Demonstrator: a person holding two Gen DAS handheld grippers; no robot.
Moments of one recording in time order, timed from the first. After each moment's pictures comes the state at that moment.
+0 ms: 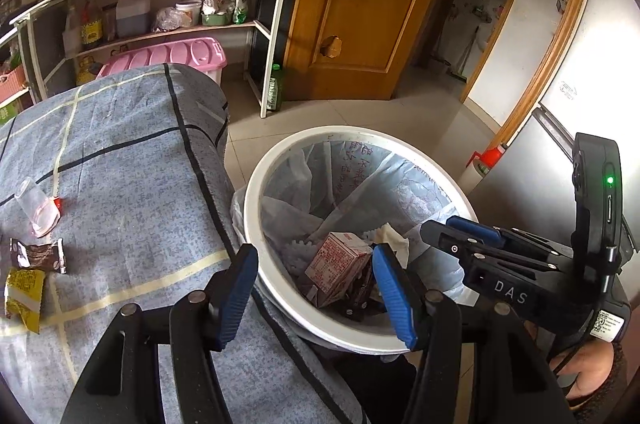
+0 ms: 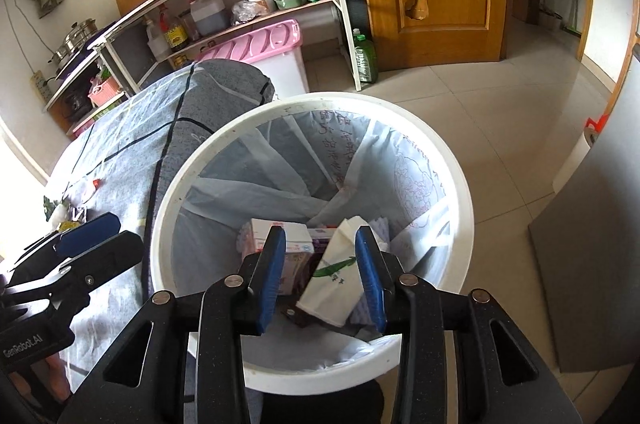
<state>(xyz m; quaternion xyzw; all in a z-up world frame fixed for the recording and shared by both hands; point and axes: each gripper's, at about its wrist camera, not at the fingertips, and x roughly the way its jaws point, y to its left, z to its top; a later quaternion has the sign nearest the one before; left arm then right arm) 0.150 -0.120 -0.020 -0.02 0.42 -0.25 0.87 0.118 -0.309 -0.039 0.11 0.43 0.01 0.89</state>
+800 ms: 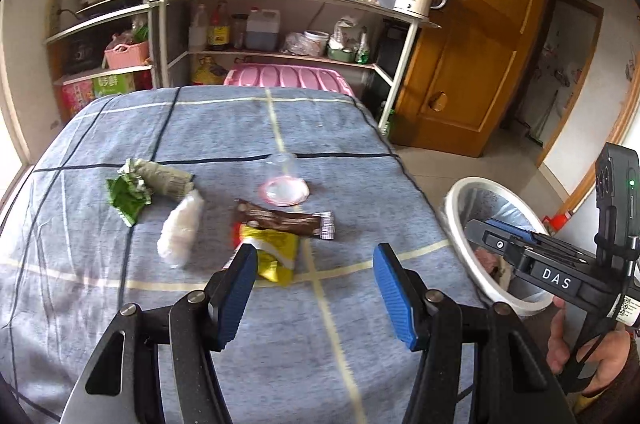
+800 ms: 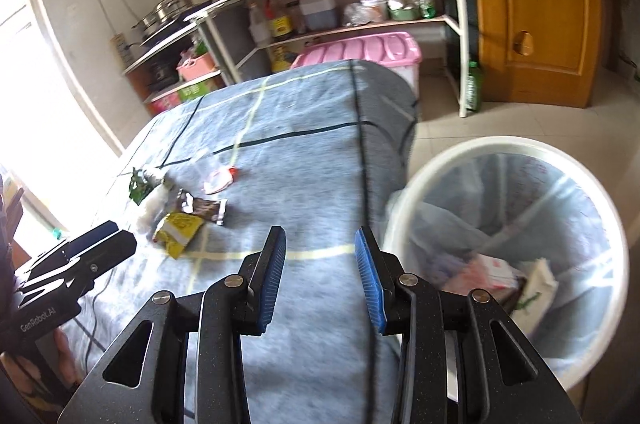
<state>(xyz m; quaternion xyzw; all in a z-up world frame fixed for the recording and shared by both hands) 0.117 0.079 0.007 -0.07 0.38 -0.07 0.92 0.151 -0.146 -0.020 0.07 0.41 0.17 0.89</state>
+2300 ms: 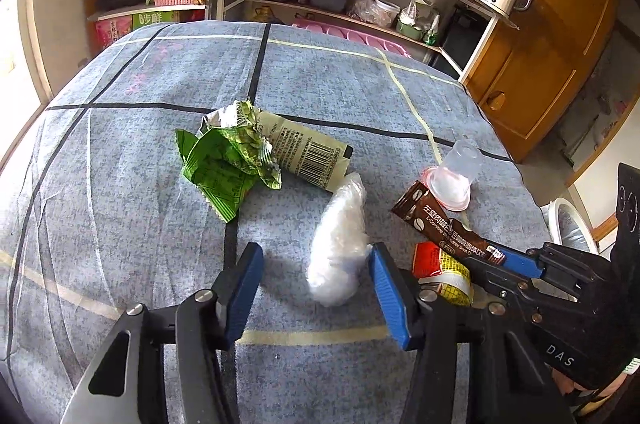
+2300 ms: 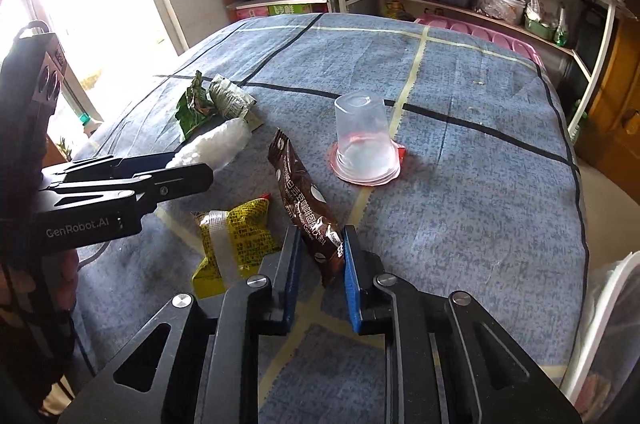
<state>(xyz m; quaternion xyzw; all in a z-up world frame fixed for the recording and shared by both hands) 0.180 0.184 -0.062 -0.12 0.45 -0.02 0.89 0.191 -0.008 -0.066 -0.06 0.44 0.30 0.84</state>
